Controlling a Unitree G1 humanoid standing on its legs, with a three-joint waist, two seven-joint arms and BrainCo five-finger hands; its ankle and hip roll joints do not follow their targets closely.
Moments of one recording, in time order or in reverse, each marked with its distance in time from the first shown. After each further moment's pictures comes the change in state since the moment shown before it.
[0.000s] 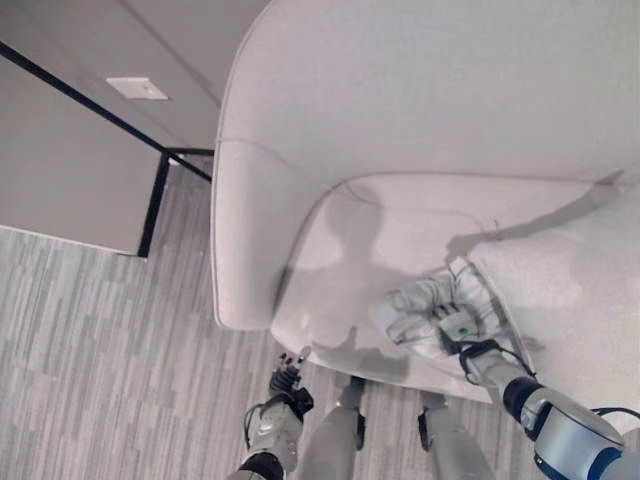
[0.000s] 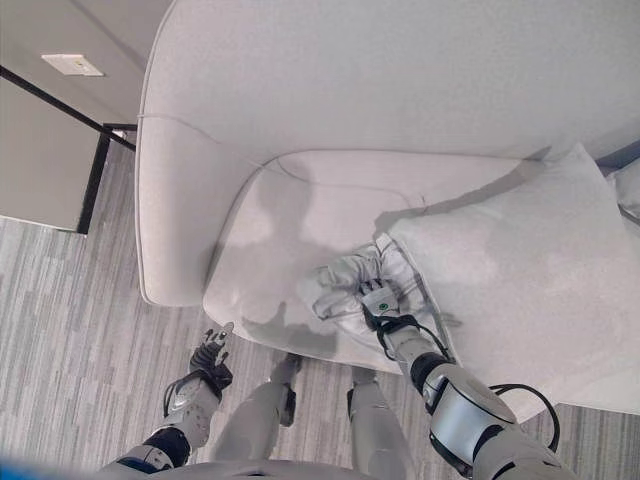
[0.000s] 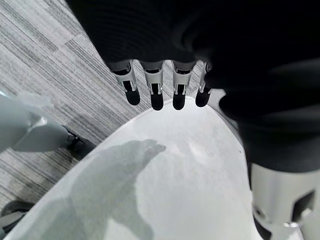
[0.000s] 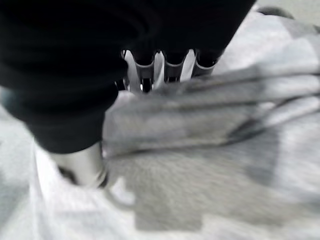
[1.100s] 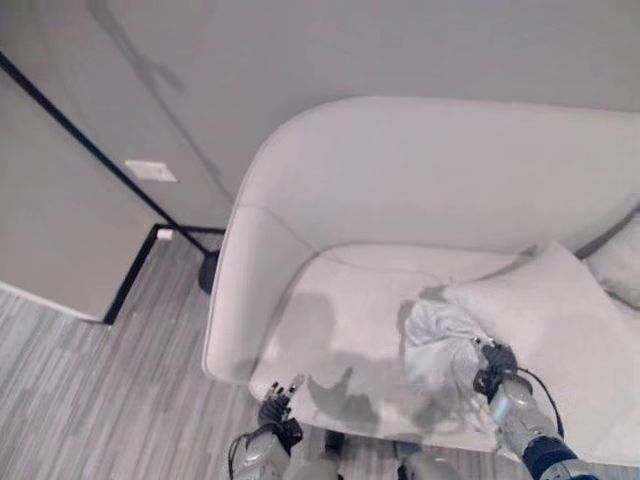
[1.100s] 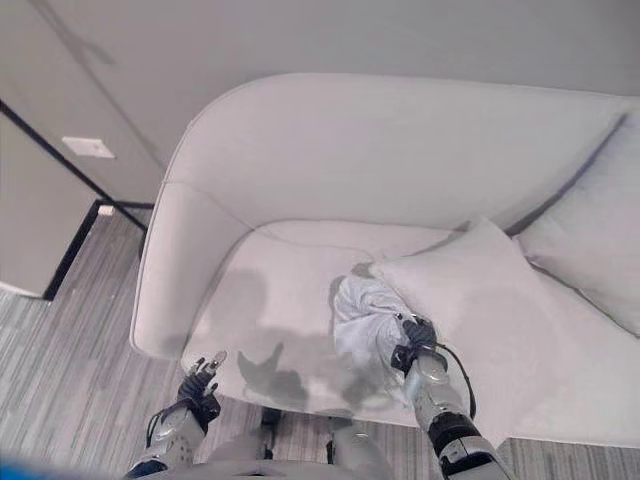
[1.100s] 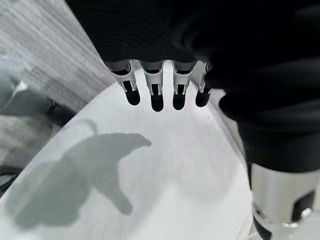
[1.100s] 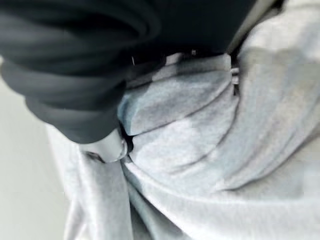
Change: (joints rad) left arm 0.153 0.040 0.011 -0.059 0.051 0.090 -0.023; right arm 0.394 0.040 -0.760 -0.392 1.721 -0.228 0.109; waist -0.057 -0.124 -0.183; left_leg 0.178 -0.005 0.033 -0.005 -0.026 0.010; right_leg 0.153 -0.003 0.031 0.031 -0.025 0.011
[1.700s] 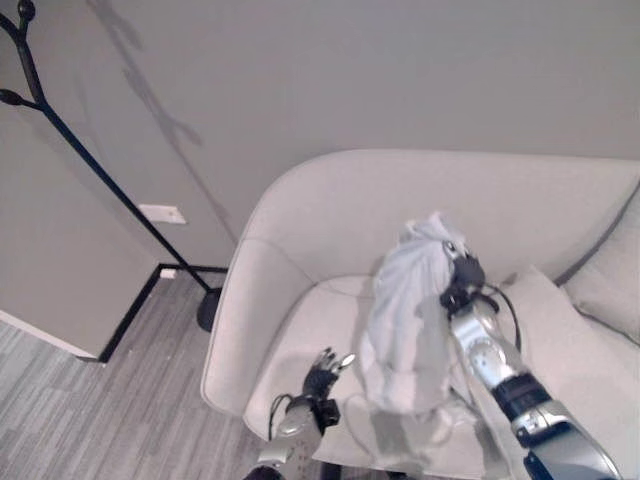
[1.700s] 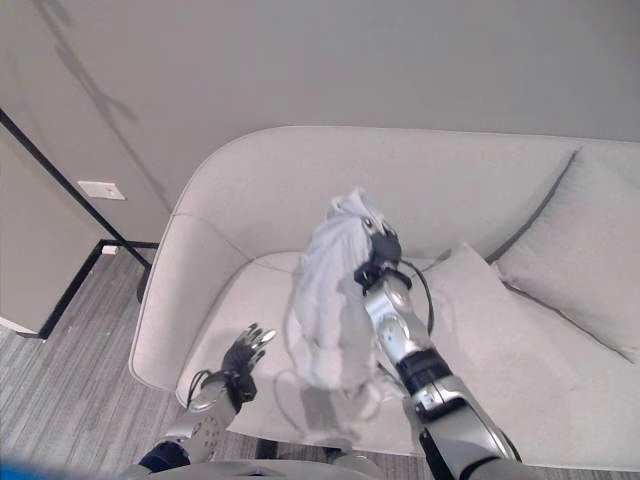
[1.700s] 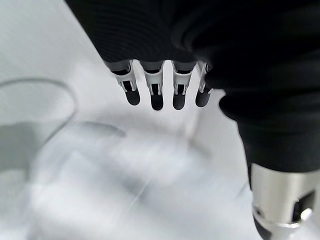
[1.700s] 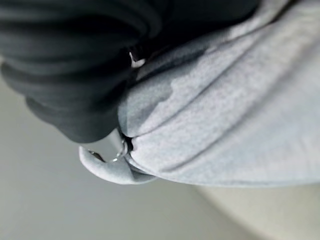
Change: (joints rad) left arm -0.087 0.001 -0.290 -0.299 0.128 0.071 -0.021; right arm -0.347 0.022 0.175 -0.332 0.162 -0.092 -0.051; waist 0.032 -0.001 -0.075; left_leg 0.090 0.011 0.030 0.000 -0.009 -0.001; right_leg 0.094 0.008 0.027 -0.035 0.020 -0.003
